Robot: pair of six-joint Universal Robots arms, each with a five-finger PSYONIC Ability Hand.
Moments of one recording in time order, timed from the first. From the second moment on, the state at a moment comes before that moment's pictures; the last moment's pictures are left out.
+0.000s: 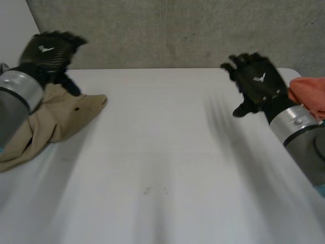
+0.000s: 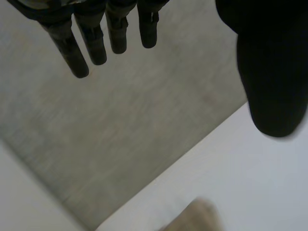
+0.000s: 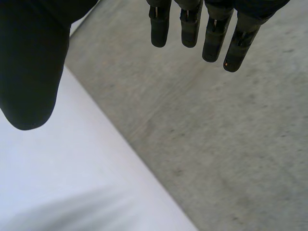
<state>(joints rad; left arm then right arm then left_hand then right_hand) 4.52 -1.77 -1.43 3.25 -1.35 3.45 1.81 -1.33 1.71 -0.52 1.19 2.75 0.19 0.21 0.21 0.20 0.05 0.21 0.22 0.22 0.24 0.06</state>
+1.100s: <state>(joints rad) 4.04 -1.98 -1.62 3.36 -0.95 3.52 1.80 -1.28 1.77 -0.51 1.31 2.63 1.05 1.08 1.10 1.10 0.90 0.21 0.22 0.22 0.24 0.06</state>
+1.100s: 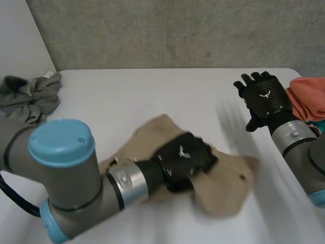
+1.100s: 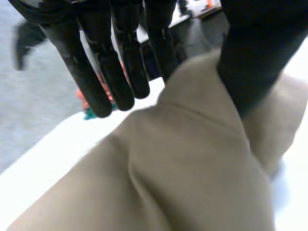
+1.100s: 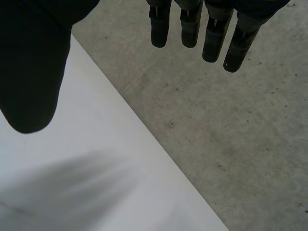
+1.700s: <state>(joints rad) 4.31 -1.69 -1.71 3.22 -1.53 3.40 1.85 -1.10 1.30 0.07 1.02 2.64 0.29 0.28 0.28 0.28 0.09 0.21 0.22 0.22 0.24 0.06</state>
